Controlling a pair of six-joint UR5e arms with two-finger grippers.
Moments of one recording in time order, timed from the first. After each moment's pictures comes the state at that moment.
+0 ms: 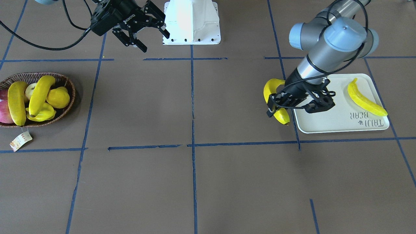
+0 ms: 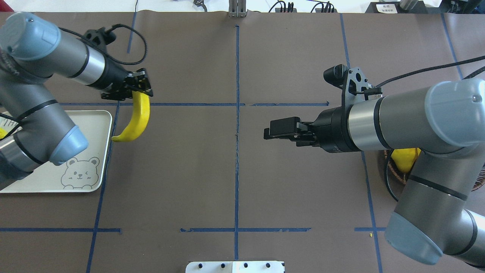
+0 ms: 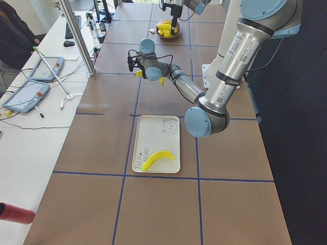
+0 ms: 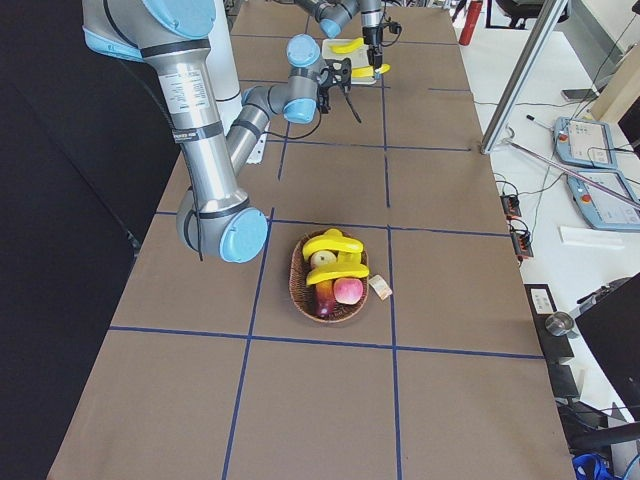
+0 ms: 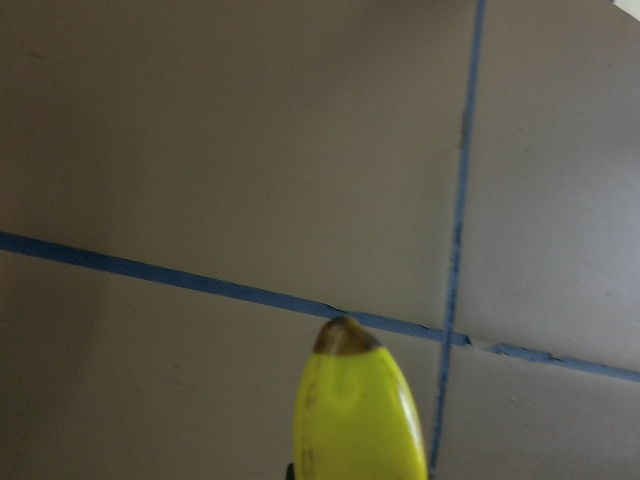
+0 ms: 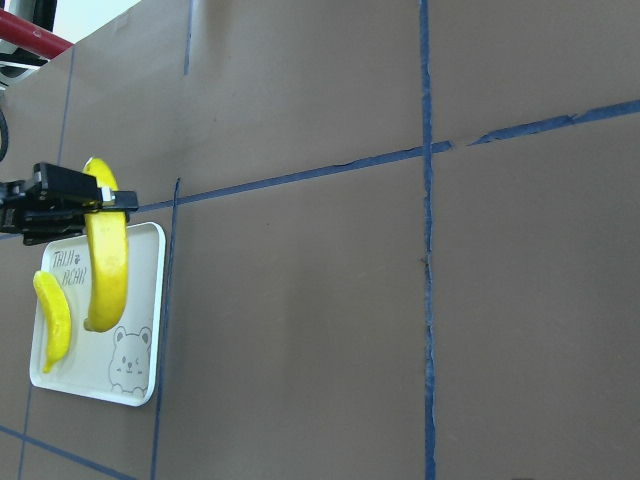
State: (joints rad) left arm -0.88 -1.90 -1.70 -2.04 -2.13 -1.37; right arm 0.59 -1.26 2.16 -1.10 1.94 1.44
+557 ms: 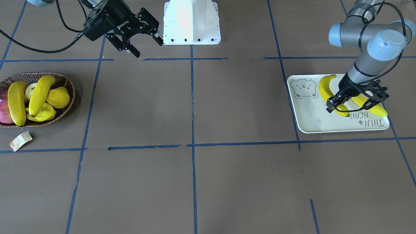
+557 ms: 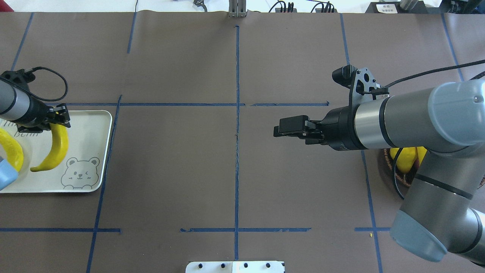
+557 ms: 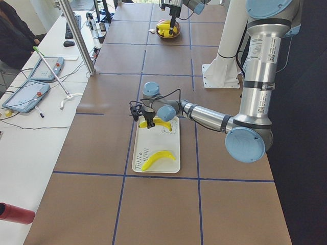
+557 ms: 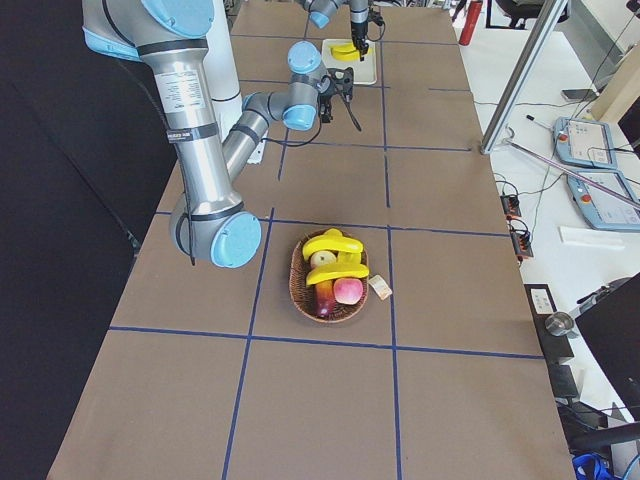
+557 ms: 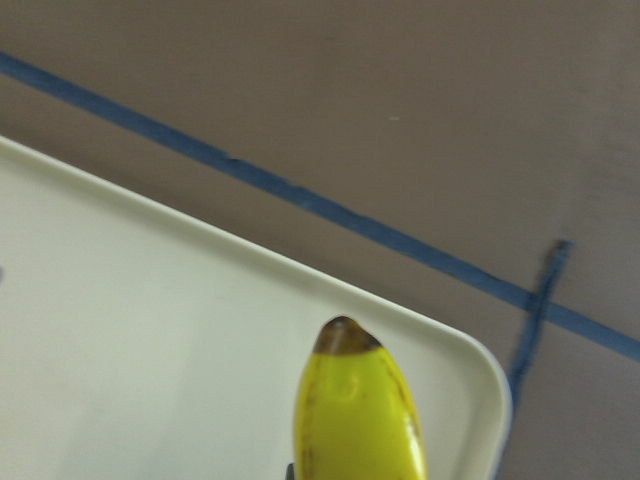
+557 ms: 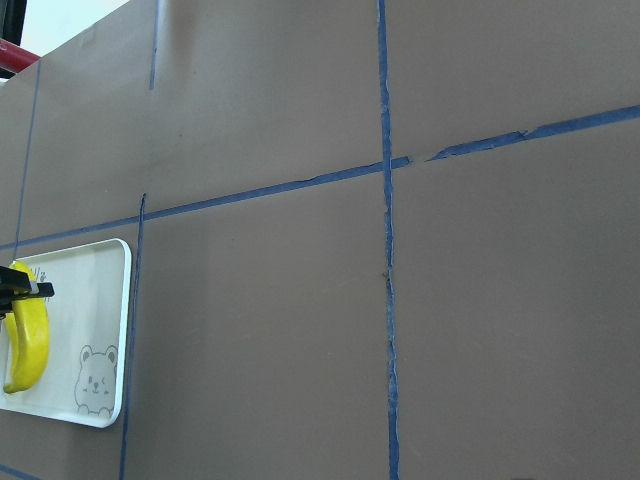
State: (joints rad) left arm -0.92 -1.59 -1.71 -2.03 -2.02 -1.32; right arm 0.60 -1.28 2.15 -1.10 1.93 1.44
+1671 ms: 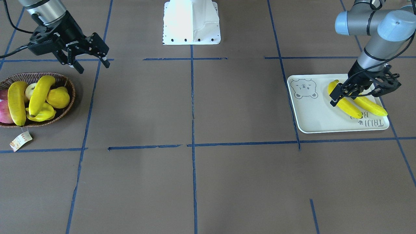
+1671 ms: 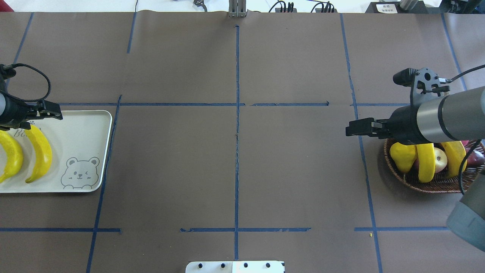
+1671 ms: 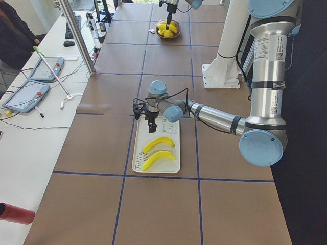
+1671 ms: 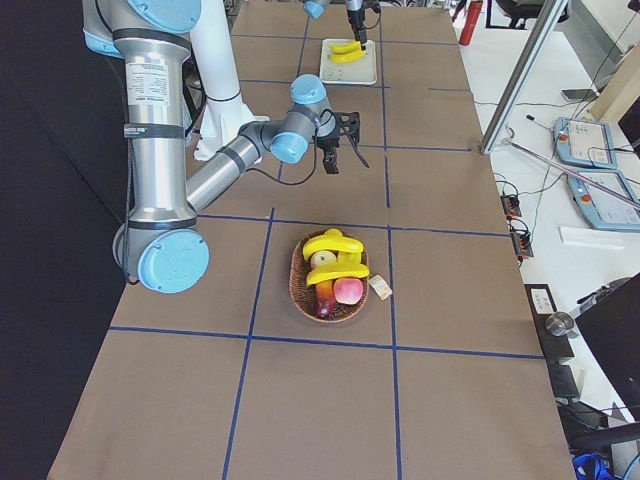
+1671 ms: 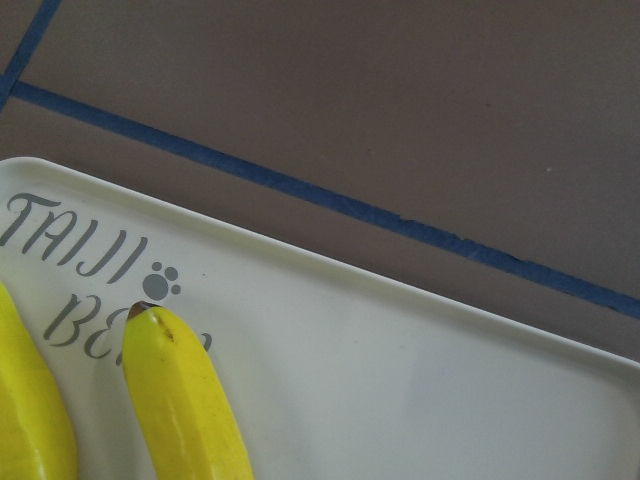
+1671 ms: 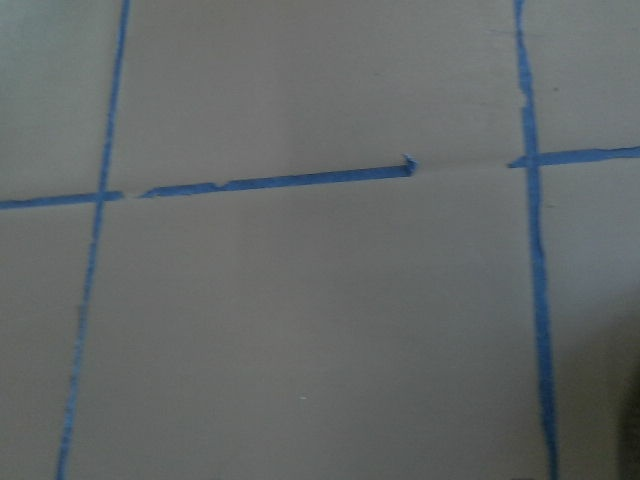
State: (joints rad) left arm -0.94 -1.55 -1.86 -2.04 -2.00 -1.21; right arm 0.75 -1.61 2.20 -1.21 1.95 1.13
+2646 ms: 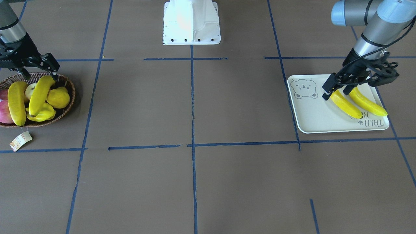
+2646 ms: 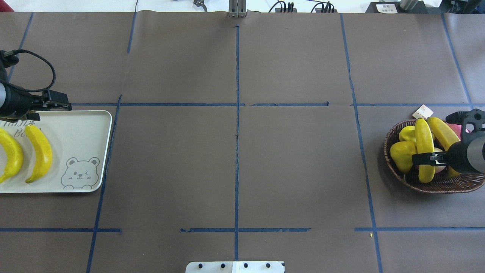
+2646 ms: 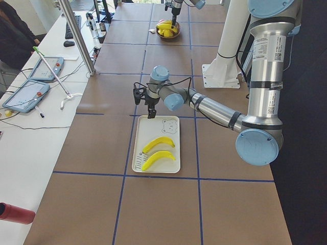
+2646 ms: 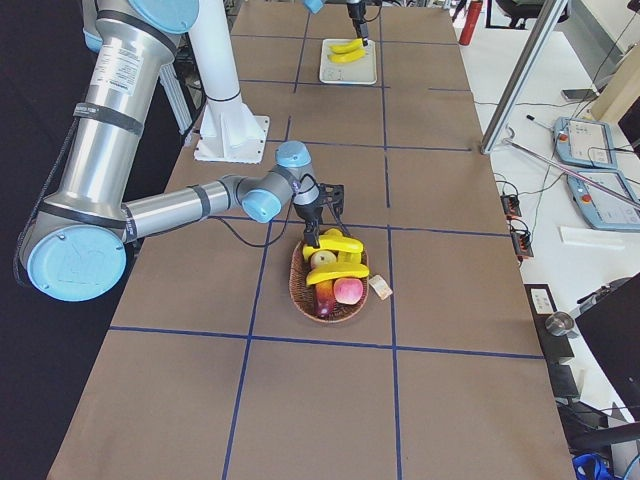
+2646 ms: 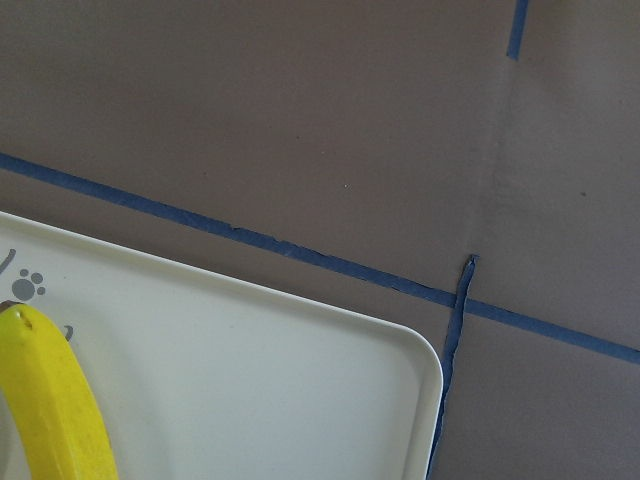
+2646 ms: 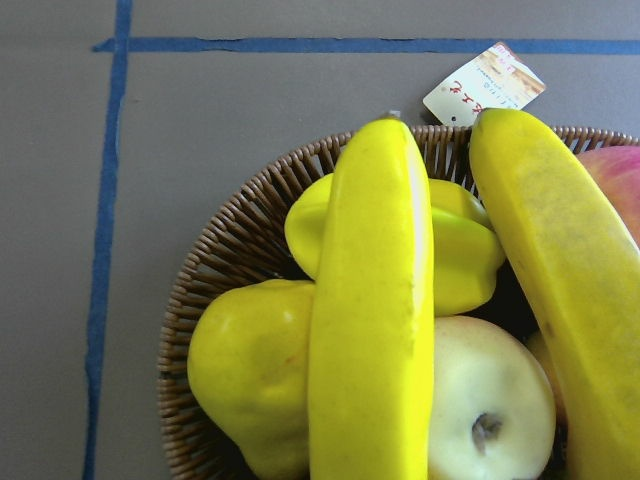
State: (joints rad) left arm -0.95 -1.57 -1.94 -2.01 -2.01 -1.23; right arm 0.72 -1.88 2.07 -1.07 1.83 1.04
